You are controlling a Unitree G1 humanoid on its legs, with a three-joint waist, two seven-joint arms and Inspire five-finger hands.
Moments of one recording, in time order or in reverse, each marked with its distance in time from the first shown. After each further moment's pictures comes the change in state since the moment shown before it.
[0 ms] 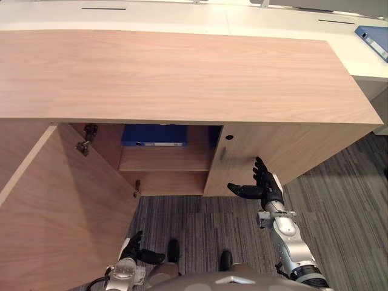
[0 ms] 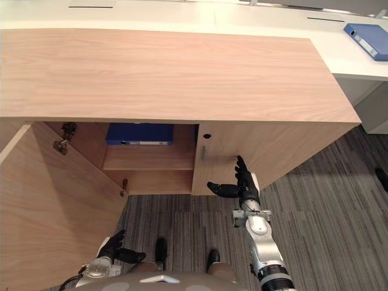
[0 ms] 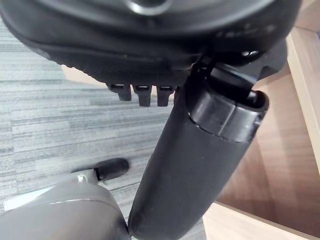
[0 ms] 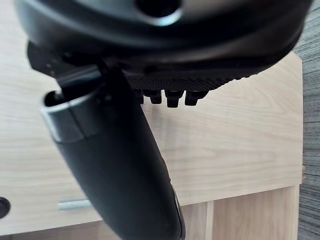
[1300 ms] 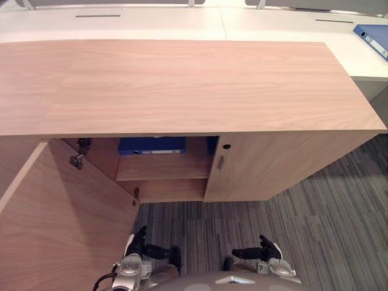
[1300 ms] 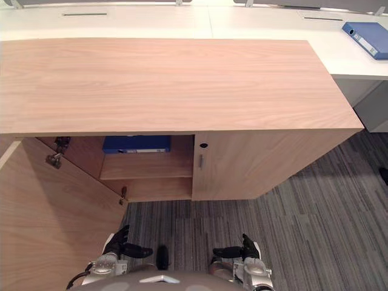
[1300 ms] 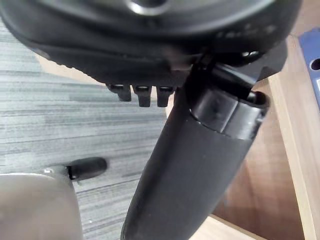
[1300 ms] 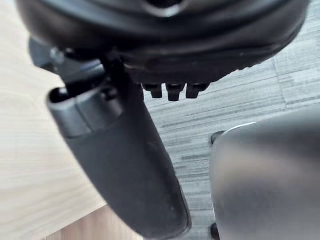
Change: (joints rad) left arm -0.015 -0.044 0.004 -0.035 -0.037 0.015 0.041; right arm -0.020 0.125 -0.236 0.711 -0.134 0.073 0.000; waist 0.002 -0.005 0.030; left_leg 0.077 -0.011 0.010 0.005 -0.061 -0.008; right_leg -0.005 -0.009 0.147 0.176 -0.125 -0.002
